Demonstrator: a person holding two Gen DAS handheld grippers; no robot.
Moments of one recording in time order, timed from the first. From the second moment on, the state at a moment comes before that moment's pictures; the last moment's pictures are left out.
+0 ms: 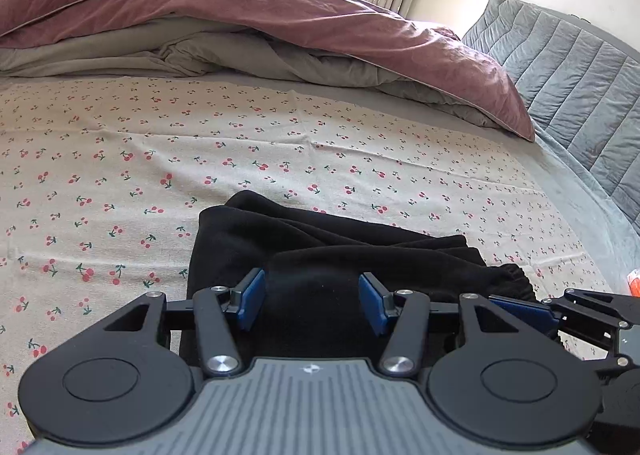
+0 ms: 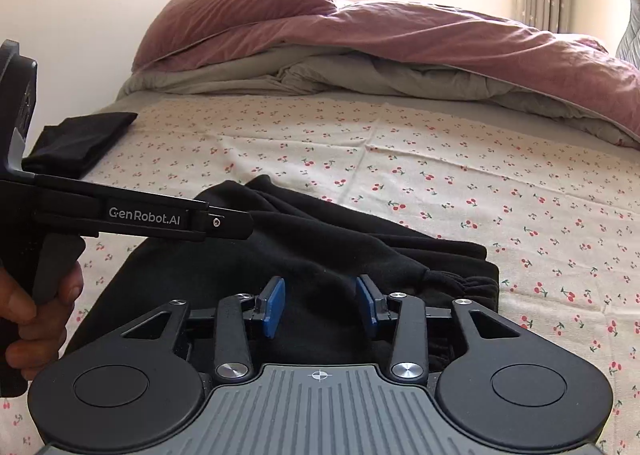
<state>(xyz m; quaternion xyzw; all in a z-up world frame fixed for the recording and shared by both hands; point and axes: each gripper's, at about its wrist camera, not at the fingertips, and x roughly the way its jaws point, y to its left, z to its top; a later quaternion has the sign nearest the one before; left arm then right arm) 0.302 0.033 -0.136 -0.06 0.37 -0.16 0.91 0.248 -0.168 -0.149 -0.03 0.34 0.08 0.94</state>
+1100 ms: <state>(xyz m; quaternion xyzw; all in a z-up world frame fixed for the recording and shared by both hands) 0.230 0.025 -0.166 0.09 0.36 -0.07 0.93 0.205 -0.154 -0.188 -0.10 0.38 0.06 0.92</state>
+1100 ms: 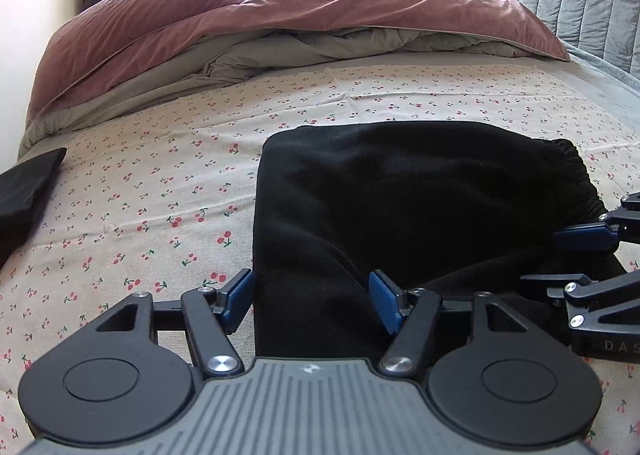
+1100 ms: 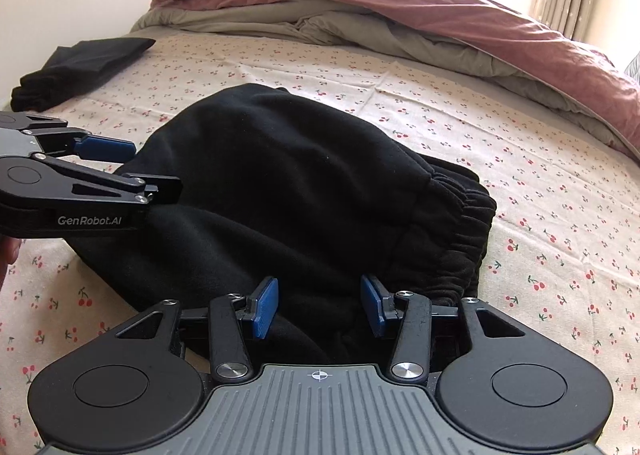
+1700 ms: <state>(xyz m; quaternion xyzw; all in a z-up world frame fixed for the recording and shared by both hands) 0.298 0.115 -0.163 -0.24 0.42 -0.13 0.87 0.224 -0.282 -0.155 0.19 0.37 0.01 0.91</state>
